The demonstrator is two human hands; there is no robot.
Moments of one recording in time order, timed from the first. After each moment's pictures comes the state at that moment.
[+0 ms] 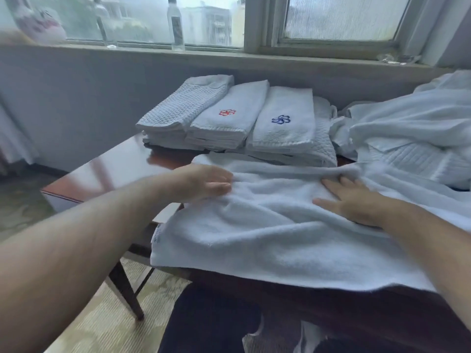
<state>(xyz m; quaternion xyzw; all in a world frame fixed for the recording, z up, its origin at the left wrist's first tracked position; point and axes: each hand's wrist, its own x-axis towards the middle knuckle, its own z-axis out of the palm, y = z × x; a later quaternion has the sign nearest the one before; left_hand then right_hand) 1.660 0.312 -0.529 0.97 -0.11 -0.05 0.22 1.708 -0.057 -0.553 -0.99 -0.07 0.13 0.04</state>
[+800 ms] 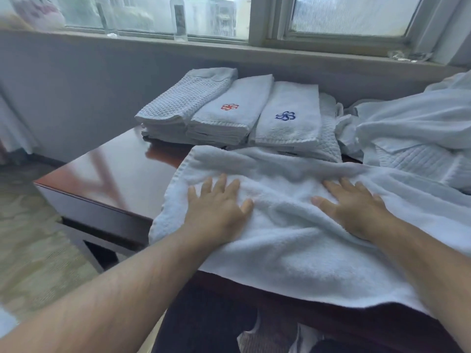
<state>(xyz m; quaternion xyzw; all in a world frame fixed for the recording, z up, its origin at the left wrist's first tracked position) 1.631 0.242 -0.586 0.99 0.04 0.00 0.13 1.687 -0.037 -0.561 -0.99 -0.03 0.07 0.09</state>
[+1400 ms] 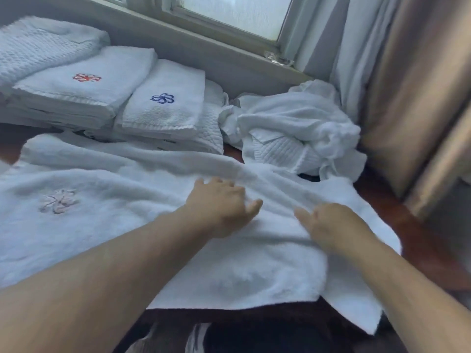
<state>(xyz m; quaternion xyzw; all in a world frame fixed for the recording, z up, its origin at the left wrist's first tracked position) 1.667 0.043 -0.555 0.96 -0.25 0.01 0.11 1.608 -0.191 -0.533 -0.98 0.17 0.03 -0.01</state>
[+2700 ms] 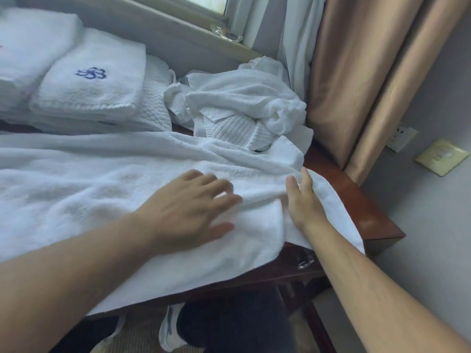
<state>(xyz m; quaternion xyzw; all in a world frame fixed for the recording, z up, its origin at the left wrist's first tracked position) 1.629 0.044 -0.556 0.82 -0.53 0.19 0.08 1.583 -0.236 -0.565 -0.90 0.23 -0.16 0.33</state>
